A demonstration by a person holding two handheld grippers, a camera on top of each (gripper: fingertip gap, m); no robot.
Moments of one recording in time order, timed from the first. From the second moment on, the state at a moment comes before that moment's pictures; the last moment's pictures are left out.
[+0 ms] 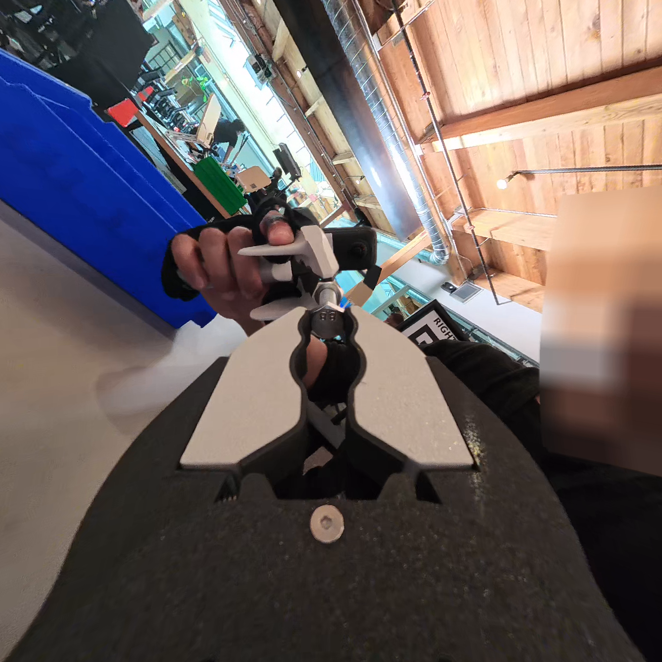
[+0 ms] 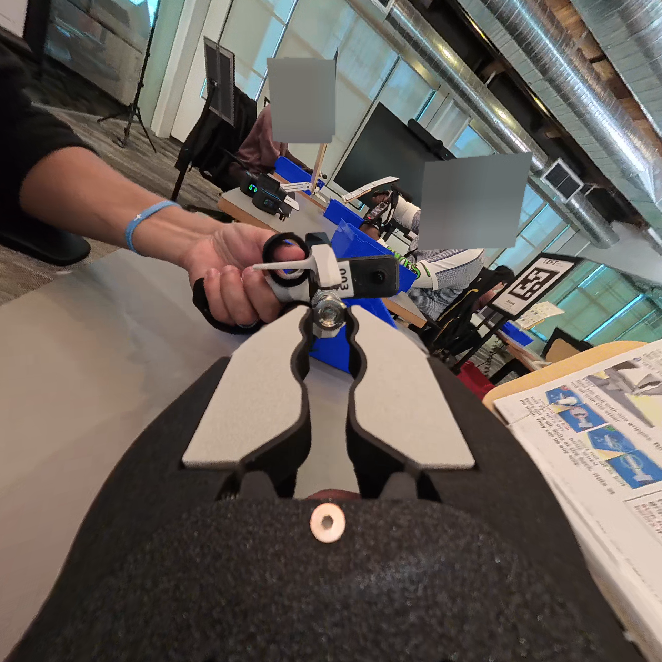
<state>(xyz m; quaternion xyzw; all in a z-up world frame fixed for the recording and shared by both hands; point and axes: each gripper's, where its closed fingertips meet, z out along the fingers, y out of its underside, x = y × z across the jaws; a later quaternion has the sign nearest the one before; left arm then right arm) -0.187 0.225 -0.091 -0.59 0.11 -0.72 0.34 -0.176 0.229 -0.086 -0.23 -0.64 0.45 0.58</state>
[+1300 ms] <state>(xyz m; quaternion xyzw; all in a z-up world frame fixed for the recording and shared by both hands) -0.181 0.206 -0.108 -0.64 0.27 -0.54 0.48 -0.166 0.228 -0.118 -0.40 -0.67 0.43 0.46</state>
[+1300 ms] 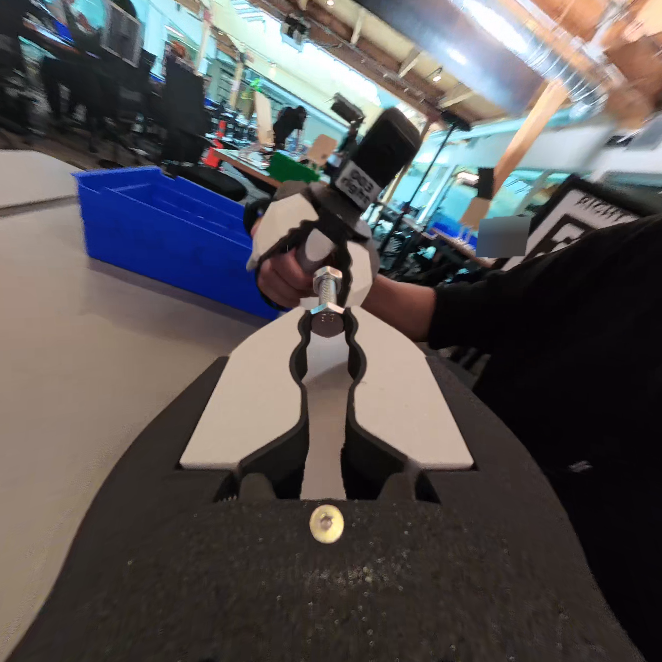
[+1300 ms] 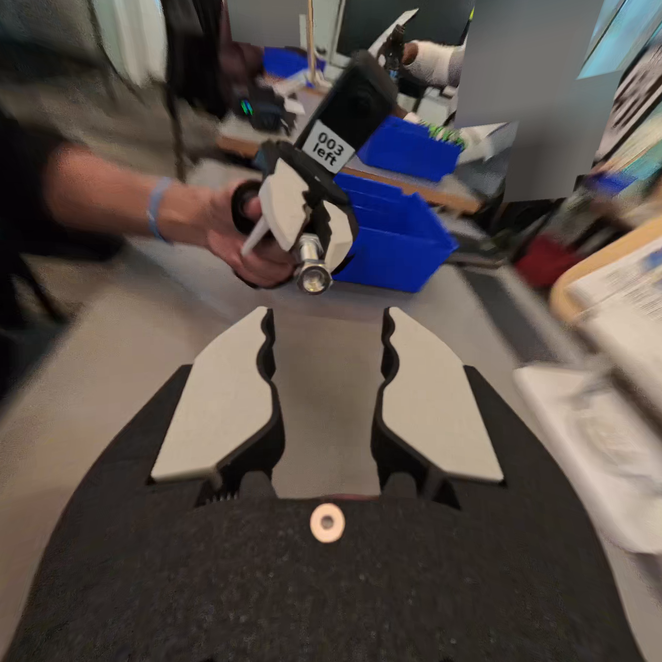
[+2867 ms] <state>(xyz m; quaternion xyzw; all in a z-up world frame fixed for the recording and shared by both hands) -0.199 0.219 -0.115 -0.59 0.18 -0.65 0.45 -0.164 0.227 -0.146 -0.47 -0.66 0.40 0.43</state>
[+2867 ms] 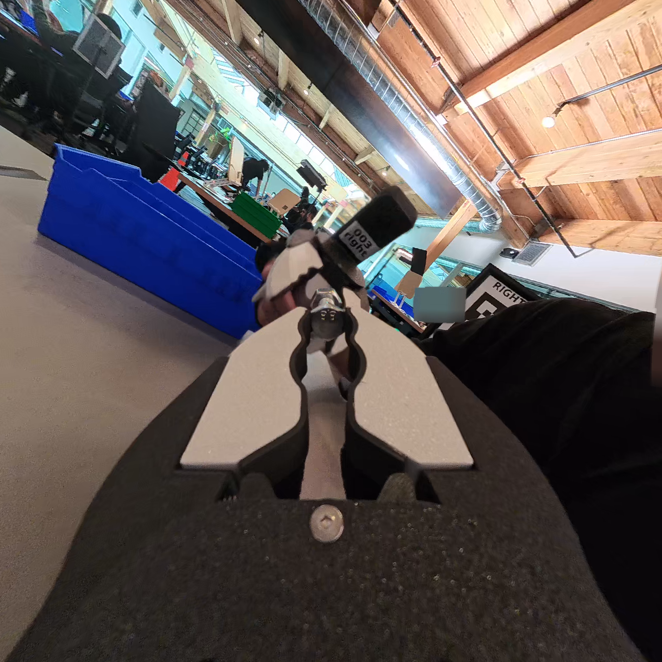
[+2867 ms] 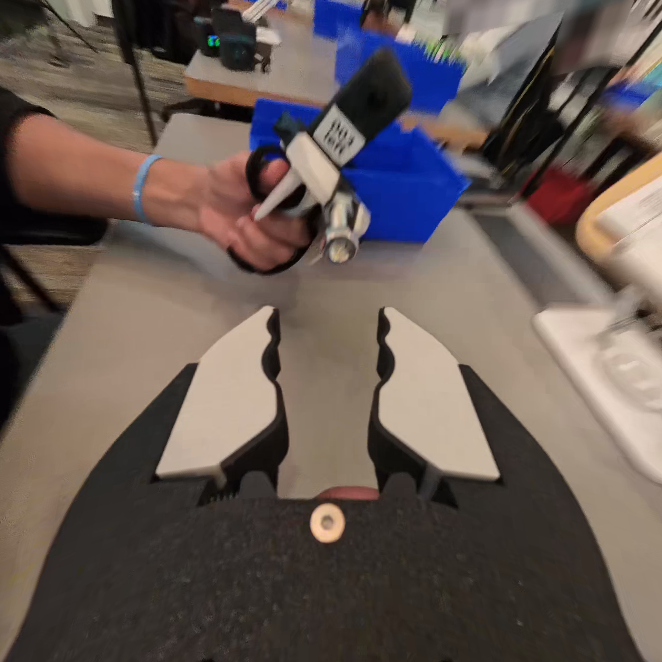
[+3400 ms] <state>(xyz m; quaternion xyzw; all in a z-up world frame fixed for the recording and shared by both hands) -0.191 0.210 -0.113 -0.57 0.19 -0.68 0.42 -0.177 0.217 -0.123 -0.36 -0.72 0.31 0.50</state>
